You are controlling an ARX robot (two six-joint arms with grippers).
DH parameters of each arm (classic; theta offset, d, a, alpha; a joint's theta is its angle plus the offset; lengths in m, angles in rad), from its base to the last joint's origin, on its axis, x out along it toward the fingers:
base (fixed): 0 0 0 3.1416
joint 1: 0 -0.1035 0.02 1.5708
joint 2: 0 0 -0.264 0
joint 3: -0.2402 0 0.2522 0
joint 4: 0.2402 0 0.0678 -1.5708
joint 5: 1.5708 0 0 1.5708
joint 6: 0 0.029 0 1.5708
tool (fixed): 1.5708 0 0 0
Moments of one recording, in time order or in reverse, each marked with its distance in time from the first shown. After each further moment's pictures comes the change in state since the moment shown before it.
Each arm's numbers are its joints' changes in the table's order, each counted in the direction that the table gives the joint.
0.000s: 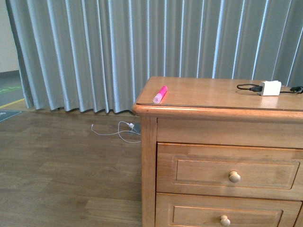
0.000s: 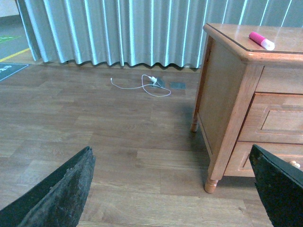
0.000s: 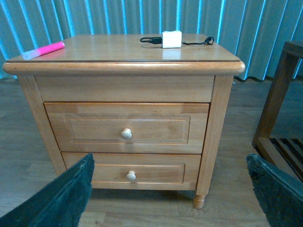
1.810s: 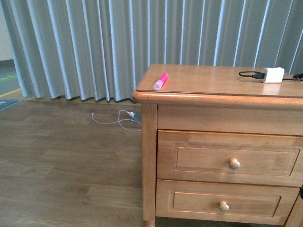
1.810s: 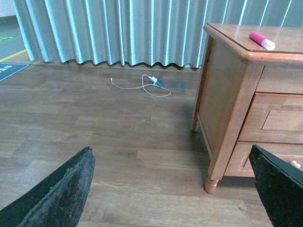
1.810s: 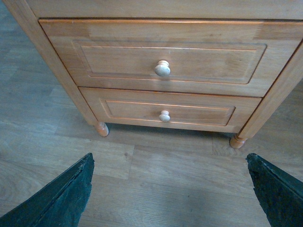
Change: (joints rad) left arm 0.000 0.000 0.000 0.000 0.000 0.000; right arm -0.176 1.148 -0.315 -0.396 0.029 0.086
